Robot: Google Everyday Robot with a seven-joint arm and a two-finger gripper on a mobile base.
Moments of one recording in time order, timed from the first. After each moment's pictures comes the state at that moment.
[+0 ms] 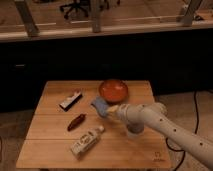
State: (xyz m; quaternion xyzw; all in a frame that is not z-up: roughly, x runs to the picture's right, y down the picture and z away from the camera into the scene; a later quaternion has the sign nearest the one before) arm 0.028 0.139 0.771 0.06 -0.36 -0.29 0.89
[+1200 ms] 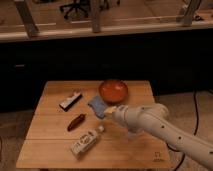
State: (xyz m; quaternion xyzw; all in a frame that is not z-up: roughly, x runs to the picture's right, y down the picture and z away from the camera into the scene) arm 0.018 0.133 0.709 0.07 -0.34 -0.30 0.89
